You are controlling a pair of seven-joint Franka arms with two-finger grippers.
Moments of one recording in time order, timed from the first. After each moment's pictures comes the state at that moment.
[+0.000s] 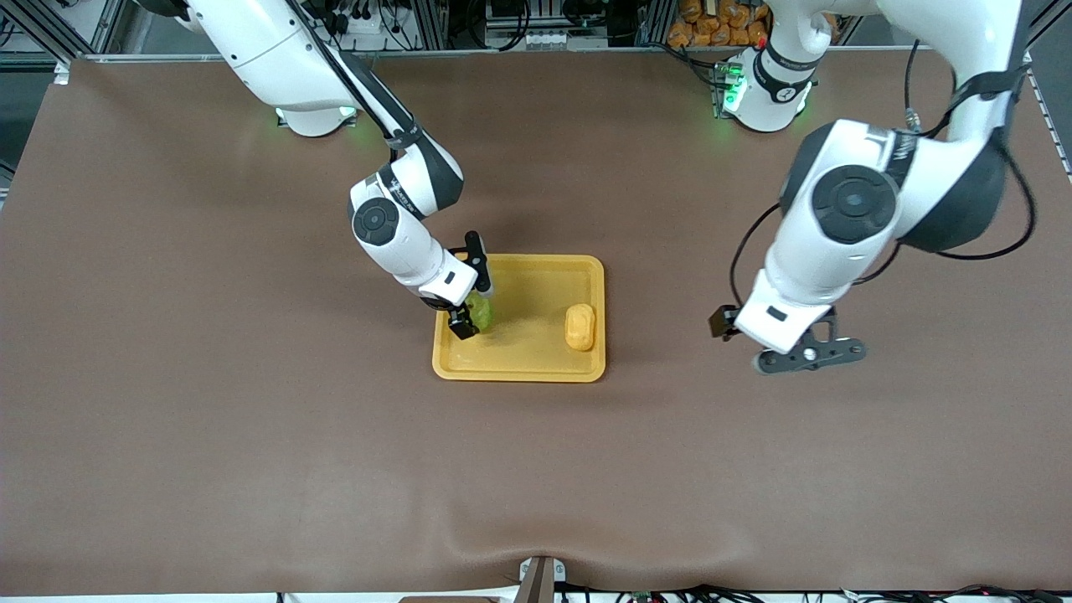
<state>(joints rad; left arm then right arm) -0.11 0.35 -0.27 -1.52 0.23 1.86 -0.53 0.42 0.53 0.19 -2.02 0.17 2.72 -1.41</state>
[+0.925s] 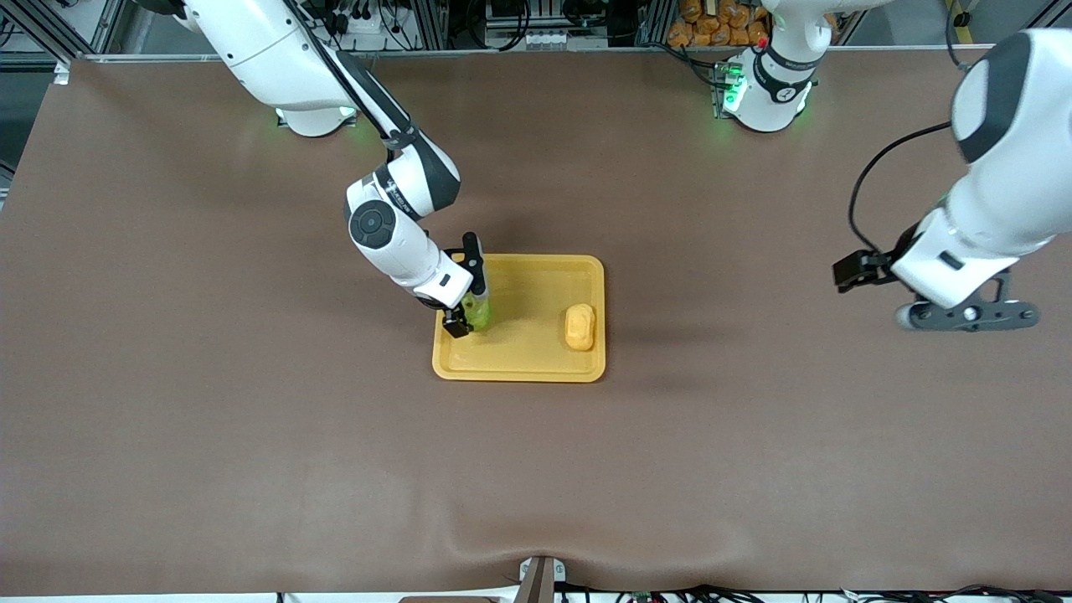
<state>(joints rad) 0.10 0.18 -0.27 -1.52 0.13 1.66 -0.15 0.41 0.51 0.19 -2.03 0.18 2.66 -1.35</state>
